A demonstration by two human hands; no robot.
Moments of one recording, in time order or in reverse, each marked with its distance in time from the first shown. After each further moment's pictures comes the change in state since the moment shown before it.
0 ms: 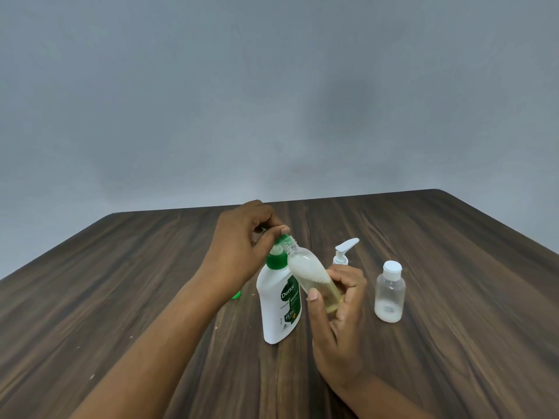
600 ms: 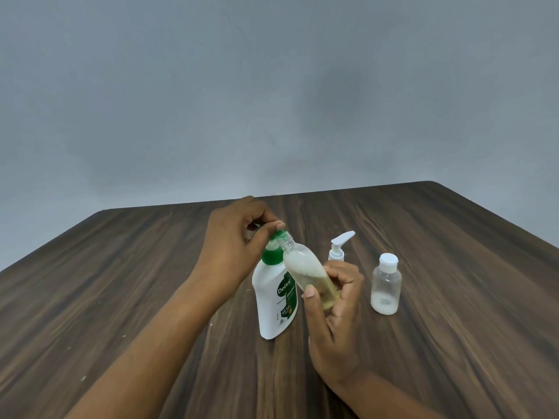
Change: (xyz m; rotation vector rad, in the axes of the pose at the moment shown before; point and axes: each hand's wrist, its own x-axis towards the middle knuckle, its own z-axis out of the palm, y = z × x) left_hand -0.005 0.001 0.003 -0.053 0.034 -0.016; right_hand -0.003 0.000 0.004 0.057 0.026 0.012
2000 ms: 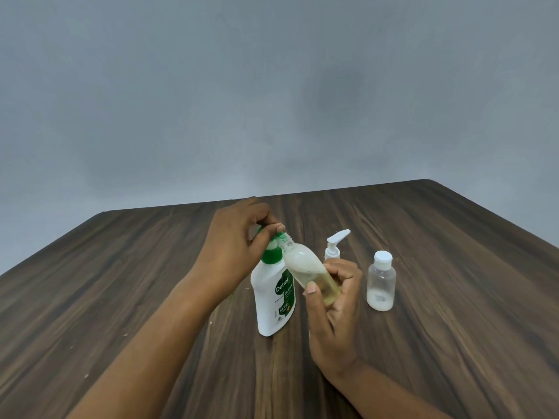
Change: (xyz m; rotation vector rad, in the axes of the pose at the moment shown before) left_hand 0.003 0.003 -0.001 0.106 -0.081 0.069; right_hand 0.003 0.000 -0.003 0.021 0.036 0.004
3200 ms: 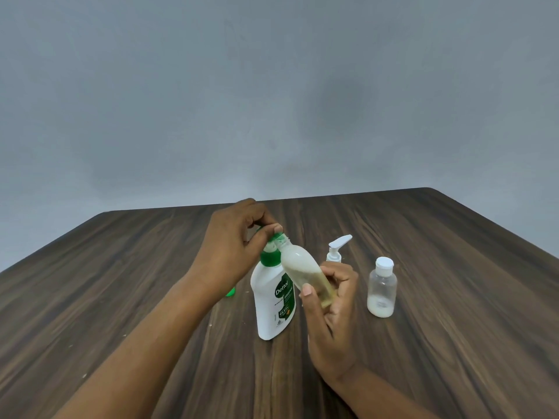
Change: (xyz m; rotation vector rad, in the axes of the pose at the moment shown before) left_hand -0.002 -0.004 -0.002 -0.077 0.054 -0.020; right_hand 0.000 -0.001 0.002 0.004 -0.052 0.023
